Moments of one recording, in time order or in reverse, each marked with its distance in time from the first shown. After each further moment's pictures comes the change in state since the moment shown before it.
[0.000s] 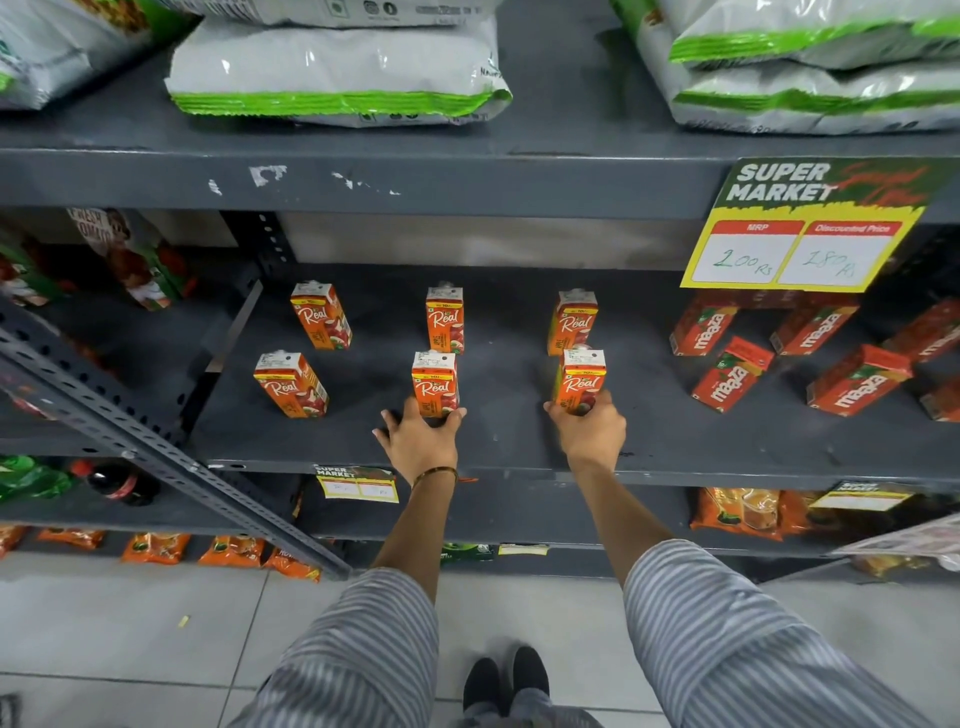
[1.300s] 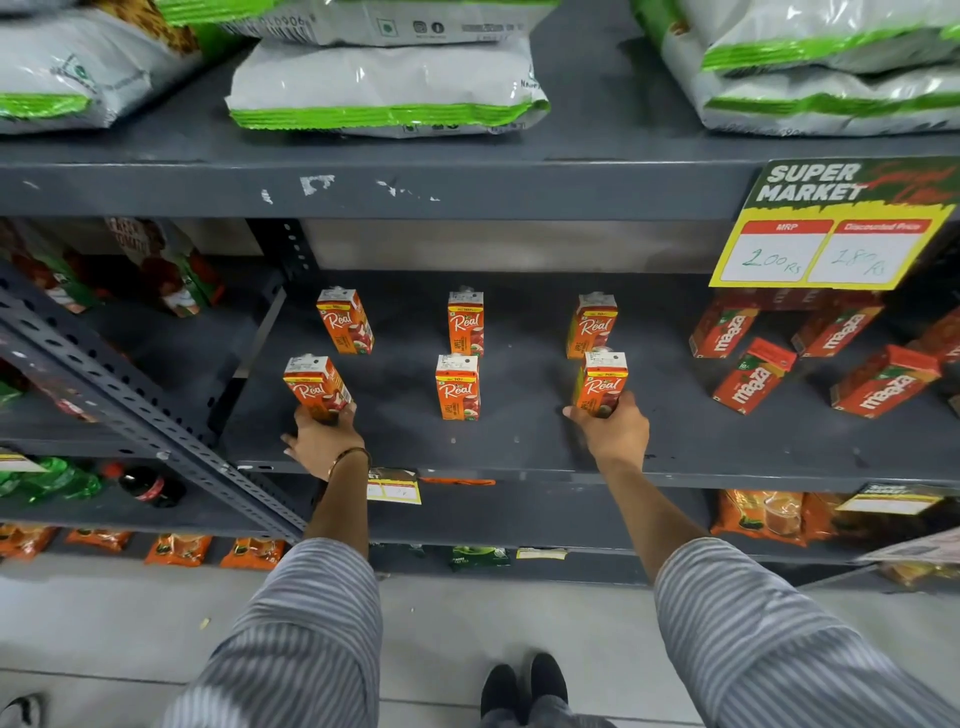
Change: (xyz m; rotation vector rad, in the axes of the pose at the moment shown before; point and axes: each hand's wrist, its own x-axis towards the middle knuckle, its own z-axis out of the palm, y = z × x) left_hand 0.077 -0.060 -0.078 -0.229 0.295 -0.333; right_hand 0.001 0.002 -0.005 0.021 -0.057 -0.018
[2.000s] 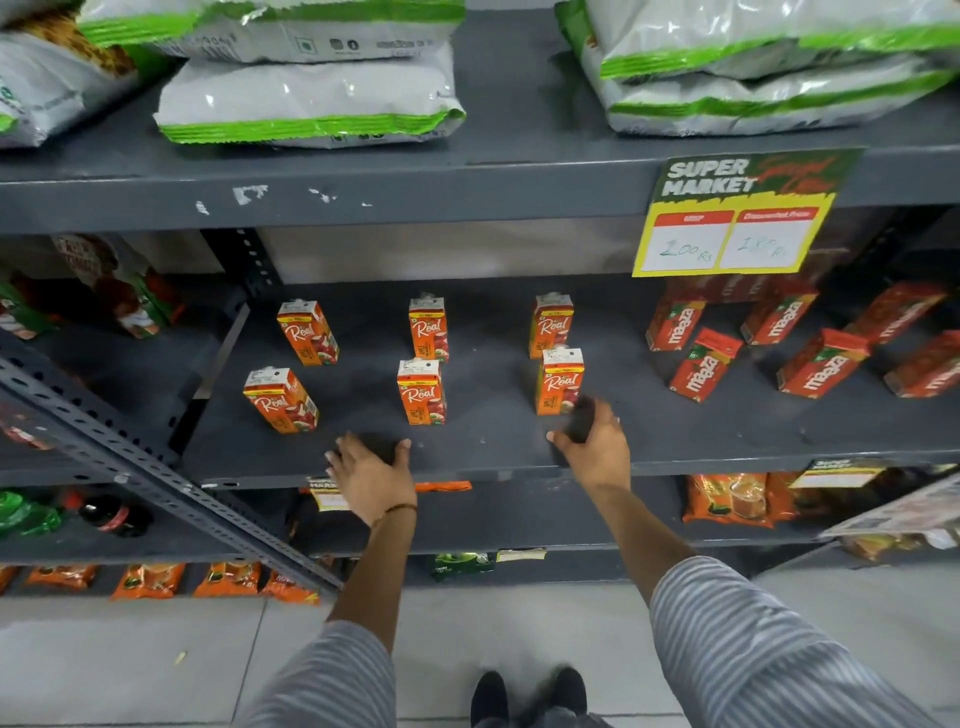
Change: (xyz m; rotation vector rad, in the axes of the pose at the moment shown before) left_hand -0.094 -0.024 0.025 0.205 -0.168 0.346; right_hand -0.013 0.029 -0.026 -0.117 -0.052 -0.162
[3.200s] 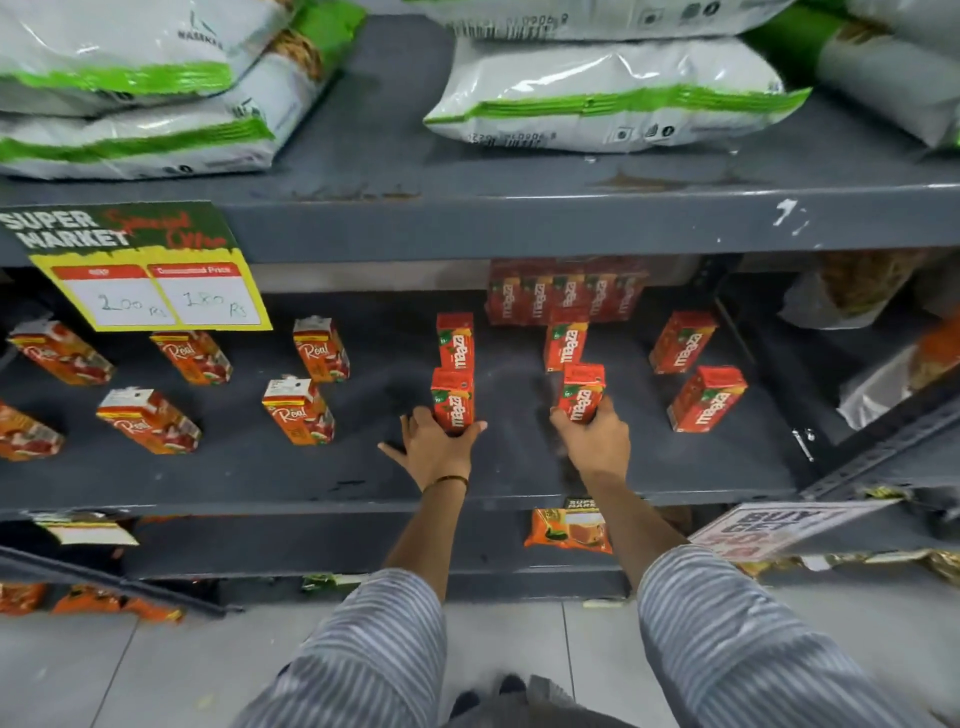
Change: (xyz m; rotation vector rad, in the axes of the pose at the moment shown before) left_hand -0.198 0.248 0.226 0.002 -0.191 0.048; right_hand 0.143 0.153 -0.239 0.053 0.102 0.102
